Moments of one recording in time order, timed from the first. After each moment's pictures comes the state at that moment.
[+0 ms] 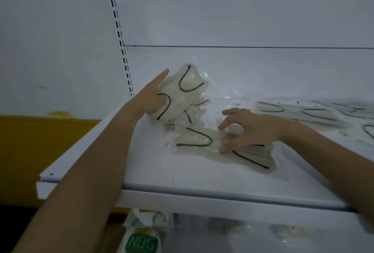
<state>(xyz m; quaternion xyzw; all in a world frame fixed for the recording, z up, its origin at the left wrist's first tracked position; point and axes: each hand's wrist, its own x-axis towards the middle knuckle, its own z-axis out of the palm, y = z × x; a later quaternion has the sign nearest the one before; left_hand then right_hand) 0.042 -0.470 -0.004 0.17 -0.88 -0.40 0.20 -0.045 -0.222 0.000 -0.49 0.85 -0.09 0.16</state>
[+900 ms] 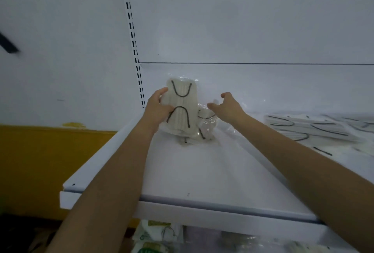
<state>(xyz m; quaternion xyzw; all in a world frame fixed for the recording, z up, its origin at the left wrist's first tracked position) 0.040 -0.476 -0.012 0.22 -0.74 -0.53 0.34 -0.072 -0.328 -0.003 -0.28 0.85 -0.45 0.07</state>
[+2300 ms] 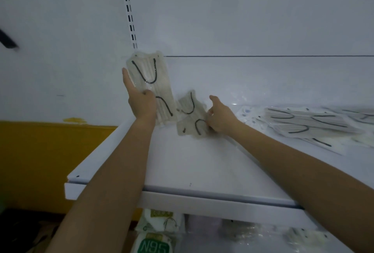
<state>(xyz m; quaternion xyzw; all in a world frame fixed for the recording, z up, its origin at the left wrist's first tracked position) 0.048 -0.483 -0.015 0.29 -0.59 -0.49 0.57 -0.046 -0.327 -0.027 -0.36 0.87 -0.34 0.07</state>
